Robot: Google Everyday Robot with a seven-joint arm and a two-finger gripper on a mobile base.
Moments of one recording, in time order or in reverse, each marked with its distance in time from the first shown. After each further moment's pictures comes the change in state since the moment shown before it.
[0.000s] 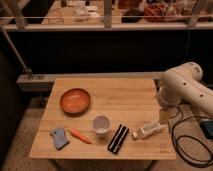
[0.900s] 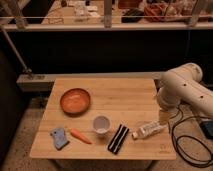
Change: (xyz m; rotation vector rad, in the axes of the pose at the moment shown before) arm -0.006 0.012 0.004 0.000 -0.016 -0.011
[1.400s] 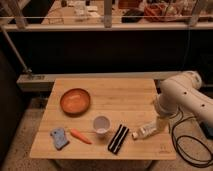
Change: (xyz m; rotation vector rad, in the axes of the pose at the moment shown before) arm -0.014 0.023 0.007 -0.010 -0.039 -0.029
